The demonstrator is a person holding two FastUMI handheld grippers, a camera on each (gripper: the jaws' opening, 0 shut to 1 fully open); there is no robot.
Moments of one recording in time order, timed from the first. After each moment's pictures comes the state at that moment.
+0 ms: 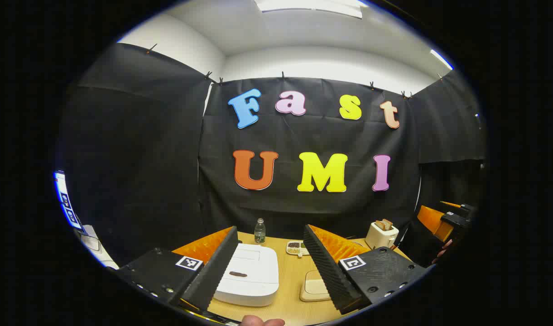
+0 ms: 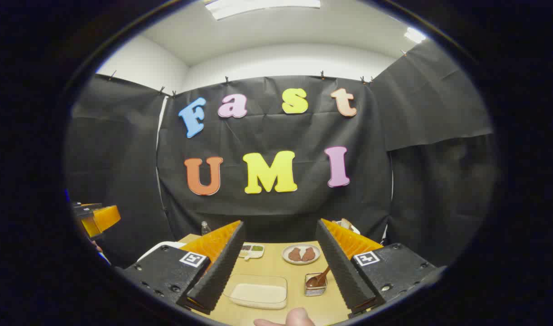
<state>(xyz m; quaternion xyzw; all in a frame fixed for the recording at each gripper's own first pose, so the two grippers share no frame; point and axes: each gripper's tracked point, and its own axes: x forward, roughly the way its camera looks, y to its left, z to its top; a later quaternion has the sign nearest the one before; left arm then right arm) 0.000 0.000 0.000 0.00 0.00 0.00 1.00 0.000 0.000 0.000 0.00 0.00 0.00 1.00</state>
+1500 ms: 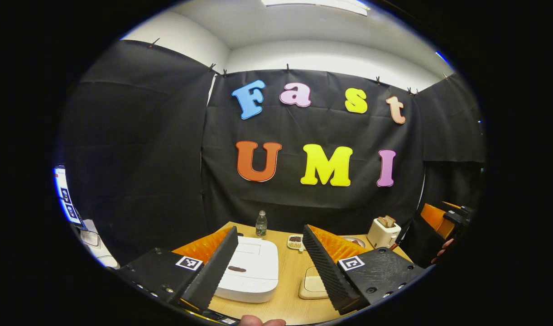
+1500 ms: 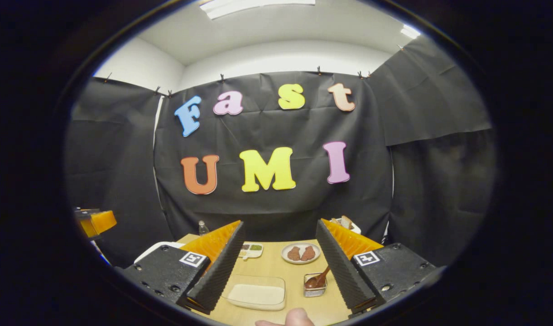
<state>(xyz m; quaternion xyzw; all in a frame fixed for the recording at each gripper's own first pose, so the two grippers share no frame) 0.011 0.002 -0.021 -0.01 0.03 0.01 1.00 0.024 -0.014 -0.011 0.01 0.01 0.00 1.00</state>
